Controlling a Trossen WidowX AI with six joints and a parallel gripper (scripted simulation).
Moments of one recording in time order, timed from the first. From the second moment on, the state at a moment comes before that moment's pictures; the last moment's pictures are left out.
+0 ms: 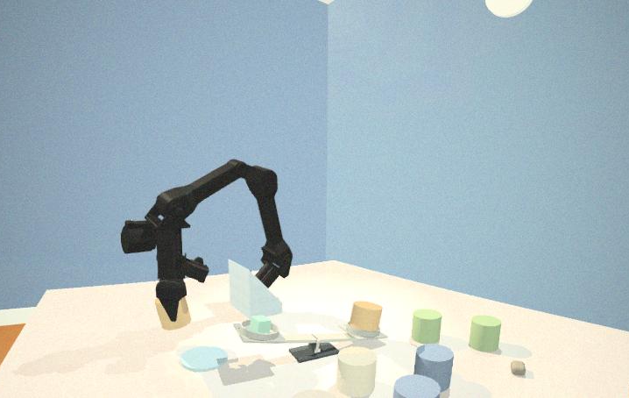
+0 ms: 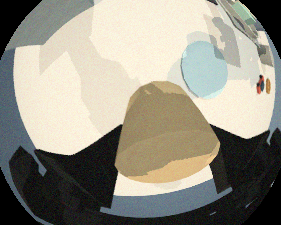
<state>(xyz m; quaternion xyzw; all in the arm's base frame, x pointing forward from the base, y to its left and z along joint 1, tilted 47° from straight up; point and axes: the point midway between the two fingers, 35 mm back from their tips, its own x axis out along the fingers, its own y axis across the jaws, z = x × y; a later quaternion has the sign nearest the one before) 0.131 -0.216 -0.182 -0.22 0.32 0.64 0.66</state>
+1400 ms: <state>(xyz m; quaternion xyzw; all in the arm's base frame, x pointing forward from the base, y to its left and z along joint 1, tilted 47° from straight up) 0.128 -0.197 -0.193 -0.21 0.31 0.65 0.66</state>
